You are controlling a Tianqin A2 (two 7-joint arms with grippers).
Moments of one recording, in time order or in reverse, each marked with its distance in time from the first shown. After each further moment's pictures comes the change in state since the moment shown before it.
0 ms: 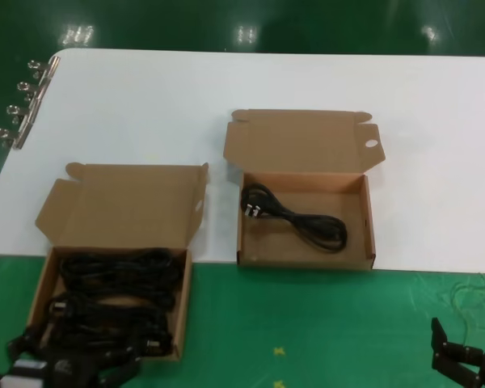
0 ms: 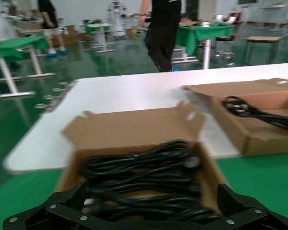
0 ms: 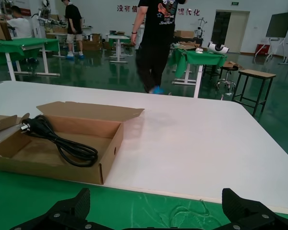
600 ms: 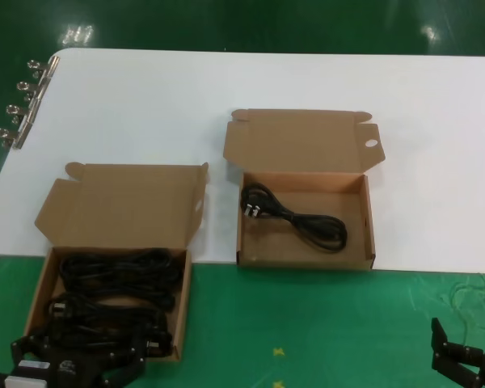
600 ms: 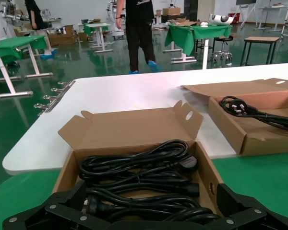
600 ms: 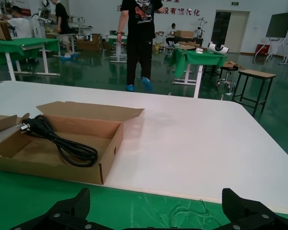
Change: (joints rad) left arm 0.022 -0.004 -0.016 -0.020 0.004 -0.010 -0.011; right arm 0.000 0.000 0.000 0.000 0.000 0.000 0.000
